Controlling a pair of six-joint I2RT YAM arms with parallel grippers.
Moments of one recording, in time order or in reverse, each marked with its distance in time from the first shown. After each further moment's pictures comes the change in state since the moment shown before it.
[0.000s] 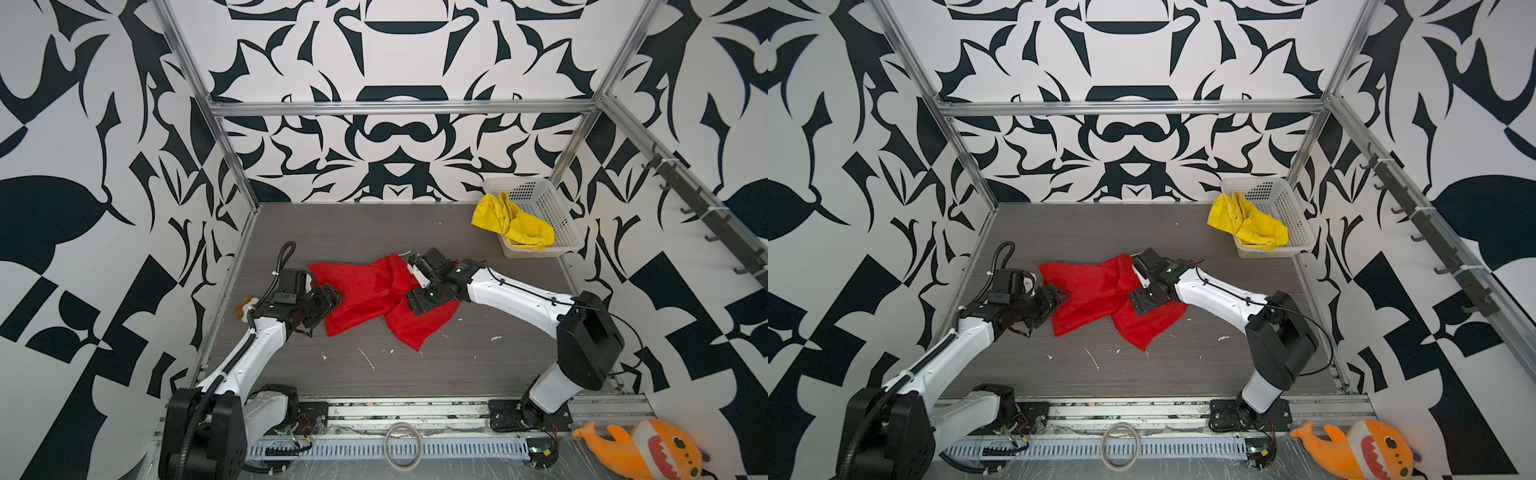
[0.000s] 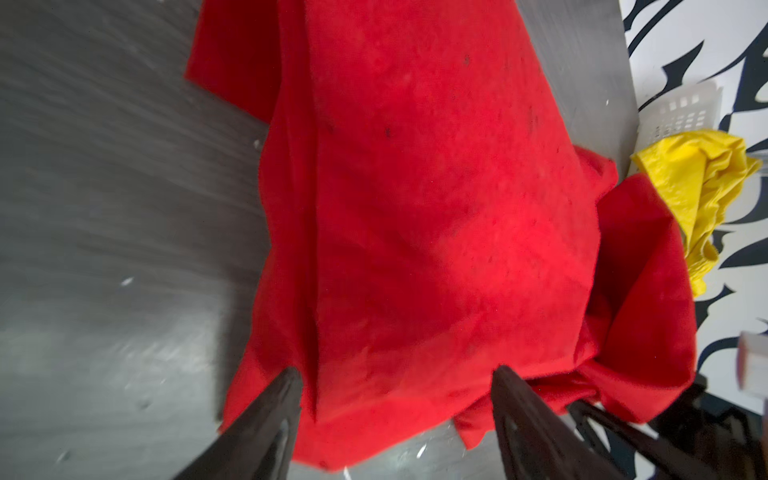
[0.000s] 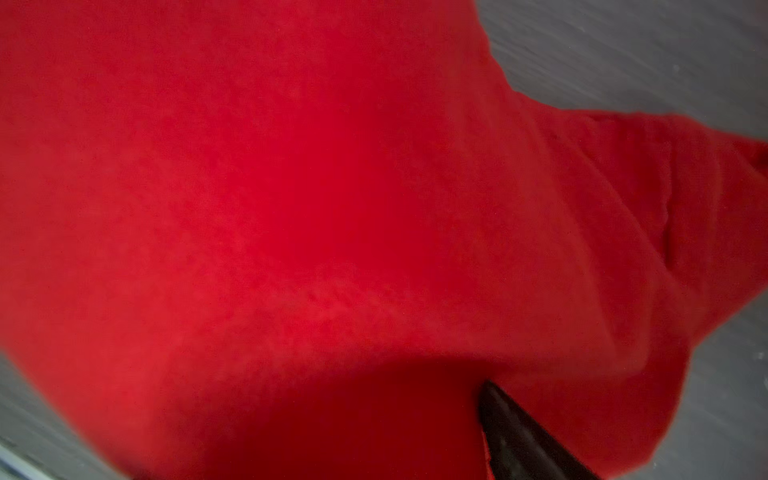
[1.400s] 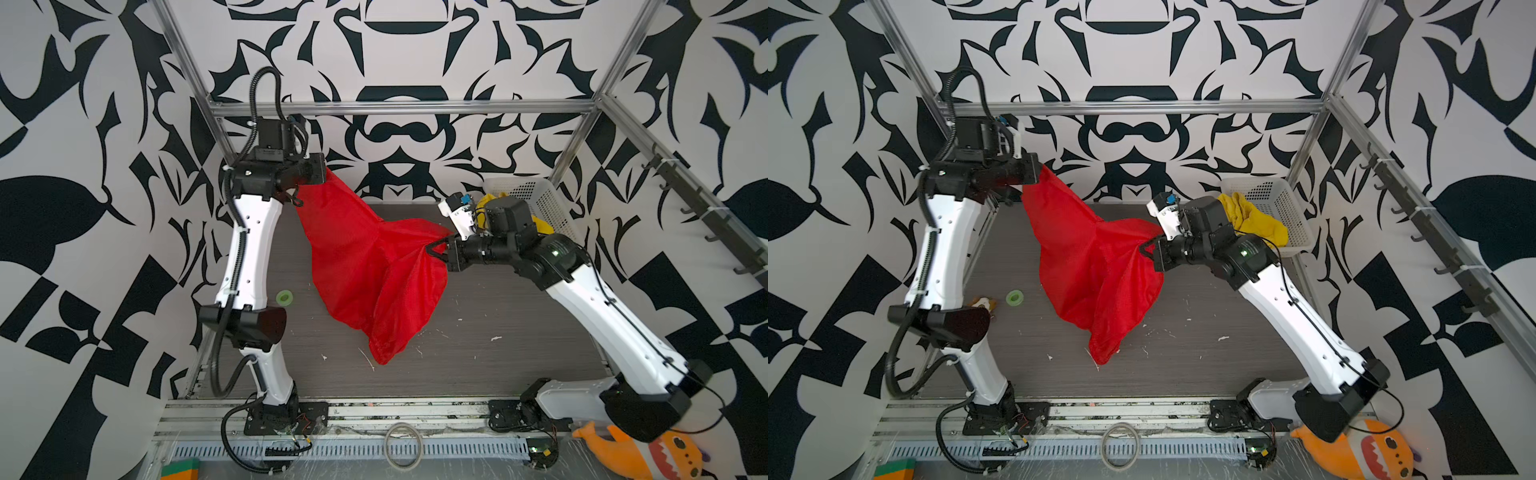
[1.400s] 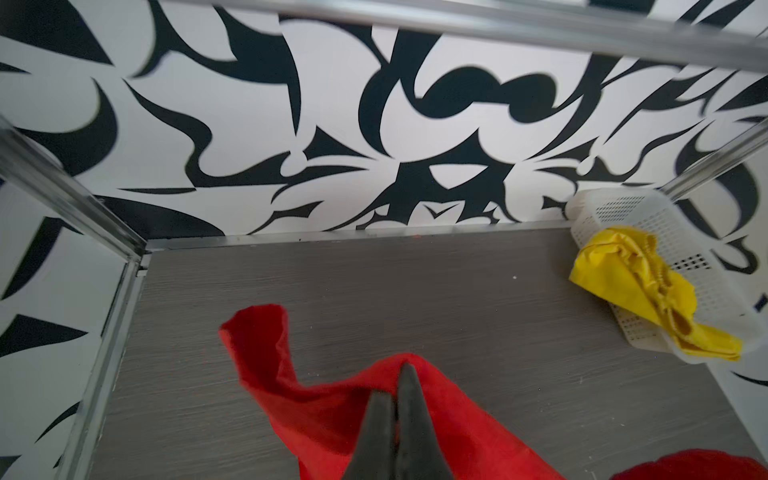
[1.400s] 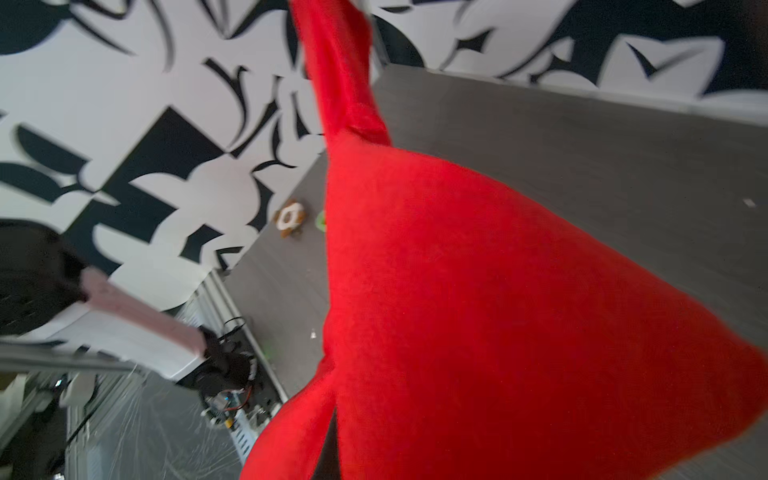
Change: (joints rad) left arm 0.000 0.790 1.825 -0.692 -0.244 0.694; right arm -0.217 -0.293 0.340 -0.130 -0.428 0.029
